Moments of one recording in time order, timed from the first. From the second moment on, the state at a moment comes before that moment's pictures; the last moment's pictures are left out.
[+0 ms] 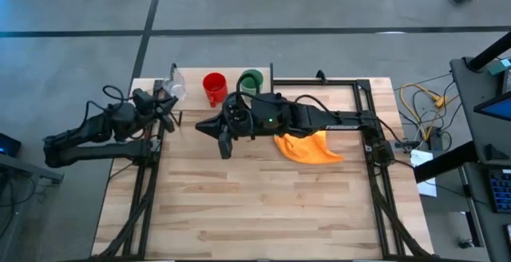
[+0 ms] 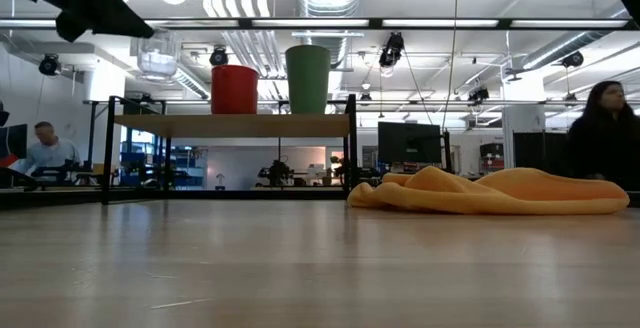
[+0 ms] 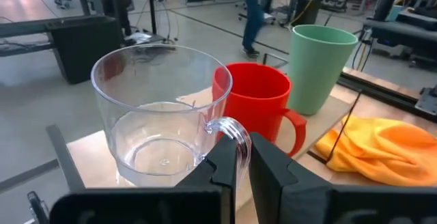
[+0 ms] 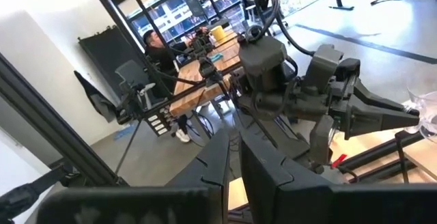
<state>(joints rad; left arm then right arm) 0.17 0.37 0.63 -0.58 -0.63 -0.23 0.12 2.08 2.35 -0.32 0.10 0.50</state>
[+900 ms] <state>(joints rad) 0.17 0.35 0.55 -0.53 -0.62 -0.32 0.14 2.08 2.35 -0.97 0.23 0.54</state>
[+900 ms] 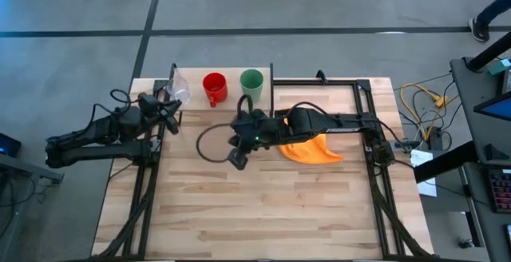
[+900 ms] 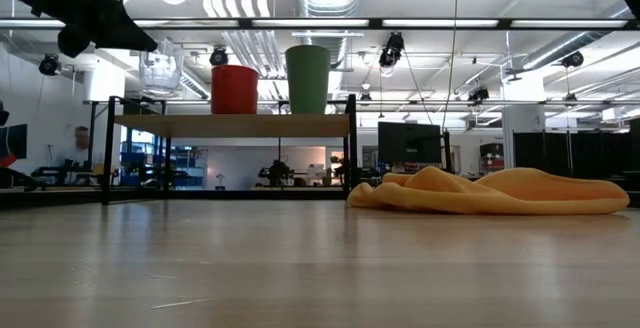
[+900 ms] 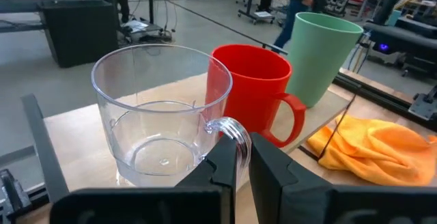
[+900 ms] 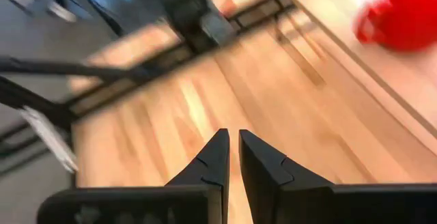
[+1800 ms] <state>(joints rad) 0.24 0.37 0.33 -0.19 -0.70 -0.35 0.16 2.04 2.35 -1.09 0.26 0.43</state>
